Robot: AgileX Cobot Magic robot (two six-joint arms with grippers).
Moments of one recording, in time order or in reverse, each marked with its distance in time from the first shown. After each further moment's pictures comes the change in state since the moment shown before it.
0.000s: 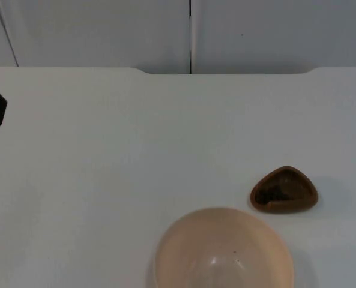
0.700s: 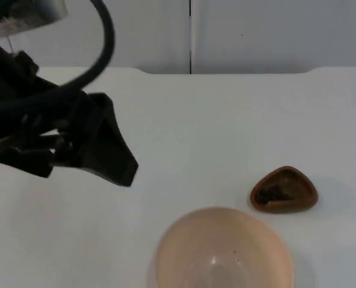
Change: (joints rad) right arm 0.000 0.000 0.000 0.000 0.000 0.000; left arm -0.415 0.313 -0.002 -0.008 -0.239 -0.048
